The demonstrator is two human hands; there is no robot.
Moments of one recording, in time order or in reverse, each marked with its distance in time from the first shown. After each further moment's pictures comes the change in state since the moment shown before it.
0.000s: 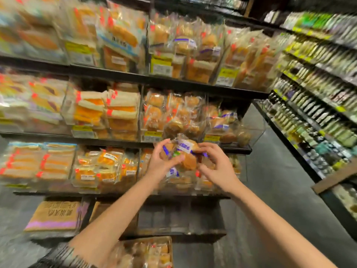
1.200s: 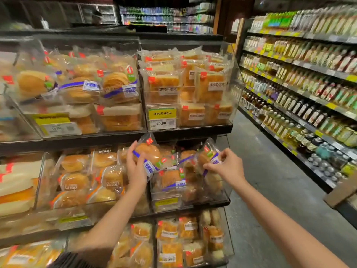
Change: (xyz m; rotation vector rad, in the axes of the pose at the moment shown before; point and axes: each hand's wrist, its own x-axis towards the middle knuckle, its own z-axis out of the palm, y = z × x) left_hand 0.299 0.019 0.199 -0.016 0.318 0.327; right_hand 0.213 0.278 -0.194 -0.087 0.386 0.507
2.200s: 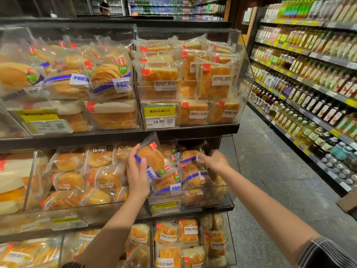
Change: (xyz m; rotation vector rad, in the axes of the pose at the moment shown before) left_hand -0.002 -0.034 0.011 0.294 -0.020 0.283; right_hand 0.078 0.007 0.062 -0.106 -0.342 0.254
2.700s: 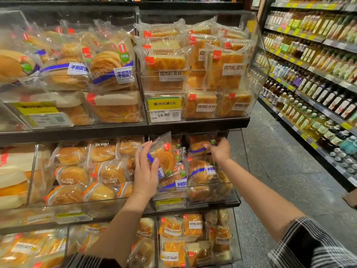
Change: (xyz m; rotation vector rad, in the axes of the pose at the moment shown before) left_hand -0.003 -0.012 0.000 0.185 -0.140 0.172; right_hand 0.034 -0.001 0.024 0.405 0.214 -0.074
